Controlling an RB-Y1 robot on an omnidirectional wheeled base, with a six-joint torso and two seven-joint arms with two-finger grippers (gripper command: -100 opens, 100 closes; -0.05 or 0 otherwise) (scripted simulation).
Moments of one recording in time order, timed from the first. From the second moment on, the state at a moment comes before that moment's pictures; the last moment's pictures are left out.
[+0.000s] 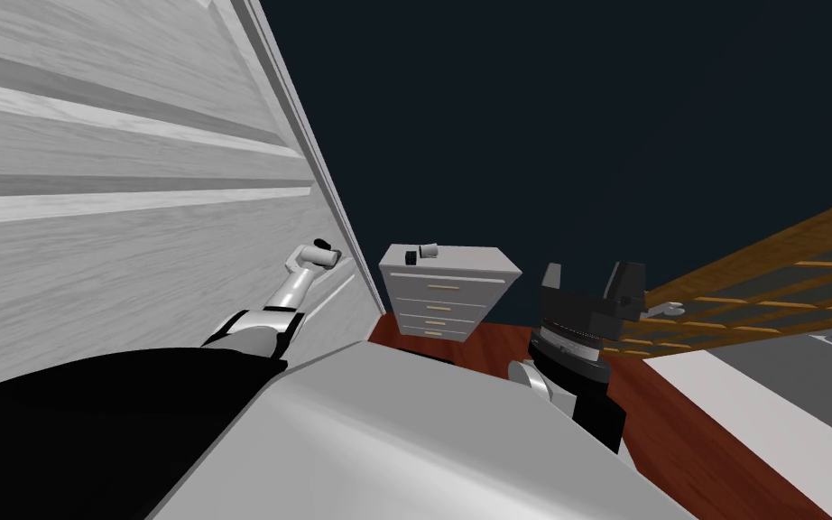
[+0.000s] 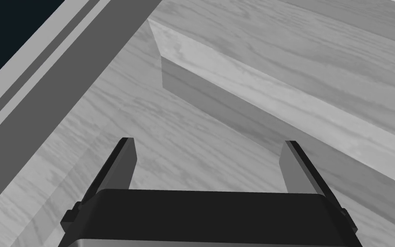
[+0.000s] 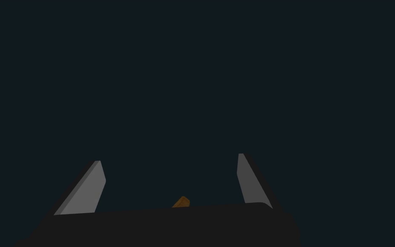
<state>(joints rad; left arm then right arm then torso) -0.35 0.85 0.24 -1.35 0.24 1.10 -0.21 0.53 -0.04 0.02 -2.39 -0.12 -0.59 0.03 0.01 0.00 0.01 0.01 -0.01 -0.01</state>
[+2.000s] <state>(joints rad) -0.81 1.10 0.20 -0.82 0.39 1.61 -0.29 0.53 -0.04 0.02 -2.39 -0.12 -0.59 0.03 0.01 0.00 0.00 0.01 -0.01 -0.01</state>
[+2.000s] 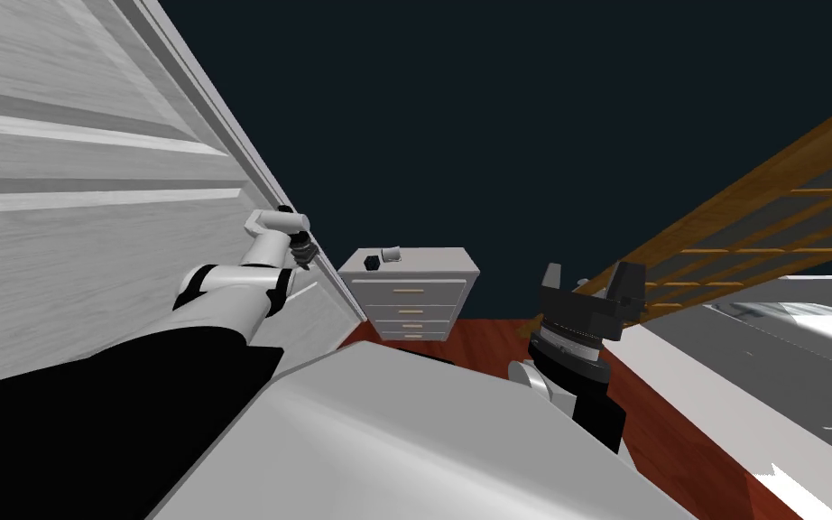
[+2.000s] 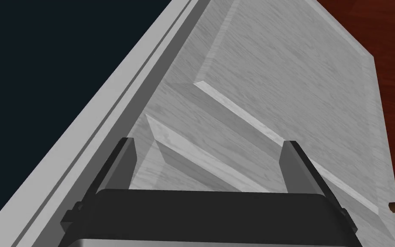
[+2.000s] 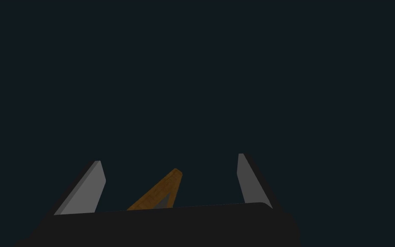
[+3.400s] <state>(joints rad) -1.04 1.17 0.16 -0.56 0.48 1.94 -0.33 0.53 -0.04 0.02 -2.39 -0.12 -0.59 0.03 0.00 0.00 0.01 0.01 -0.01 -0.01</state>
